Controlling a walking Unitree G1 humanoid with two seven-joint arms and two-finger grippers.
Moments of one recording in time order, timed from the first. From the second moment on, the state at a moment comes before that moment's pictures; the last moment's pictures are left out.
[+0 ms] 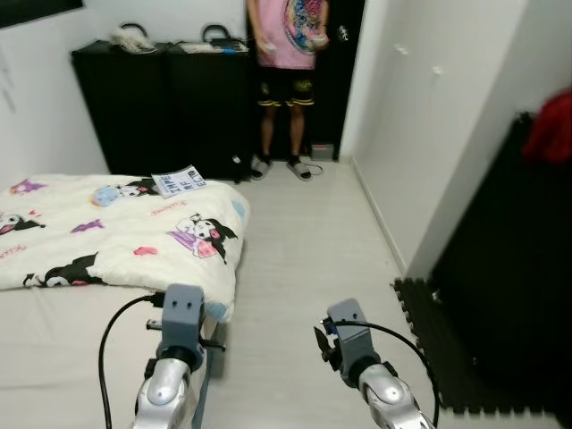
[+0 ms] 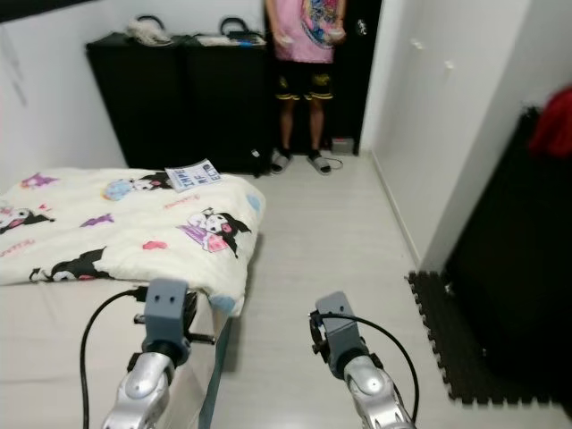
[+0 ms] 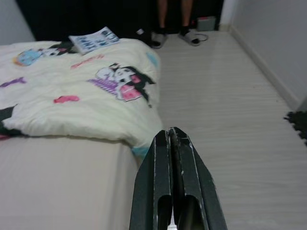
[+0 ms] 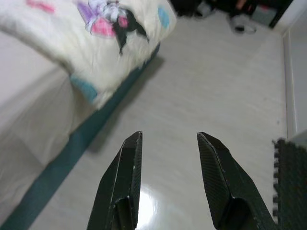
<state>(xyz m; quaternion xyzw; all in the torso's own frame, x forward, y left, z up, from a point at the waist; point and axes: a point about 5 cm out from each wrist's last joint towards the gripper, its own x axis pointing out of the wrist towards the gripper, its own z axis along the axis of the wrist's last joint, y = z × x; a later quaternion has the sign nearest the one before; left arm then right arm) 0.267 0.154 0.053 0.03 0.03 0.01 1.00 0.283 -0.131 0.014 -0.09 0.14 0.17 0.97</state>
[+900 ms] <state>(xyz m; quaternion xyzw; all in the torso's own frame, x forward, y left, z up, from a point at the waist) 0.266 0.163 0.051 0.04 0.04 0.02 1.00 0.279 -0.121 0.012 -0.08 0.15 0.19 0.97</state>
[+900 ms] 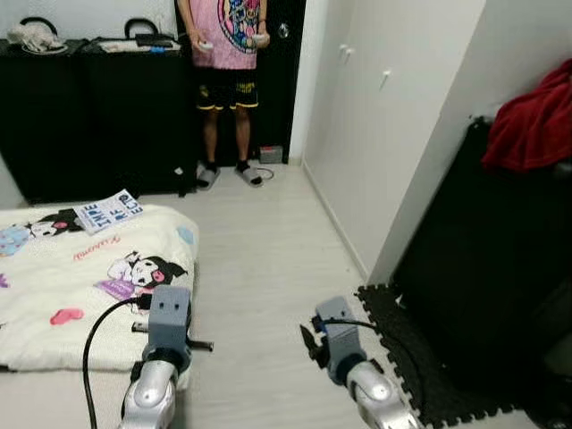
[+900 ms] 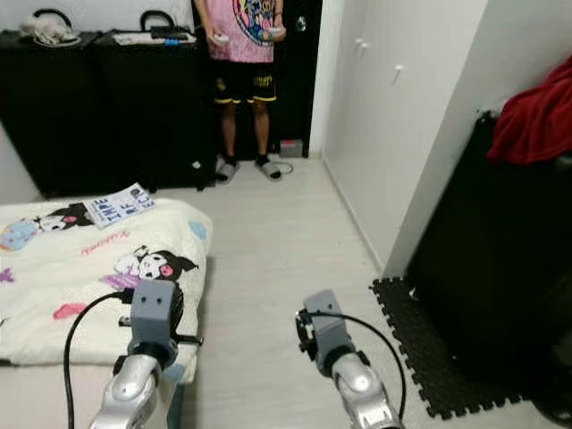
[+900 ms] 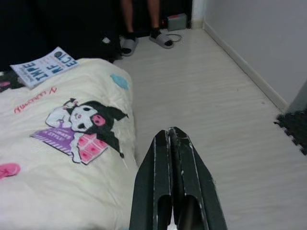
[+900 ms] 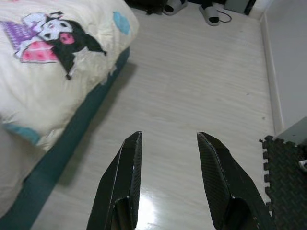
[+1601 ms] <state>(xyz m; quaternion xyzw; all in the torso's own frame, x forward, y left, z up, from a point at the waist) 0.267 0.150 0.052 0.03 0.04 0.00 1.00 0.277 -0.129 0.010 -0.09 0.15 0.18 0.97</state>
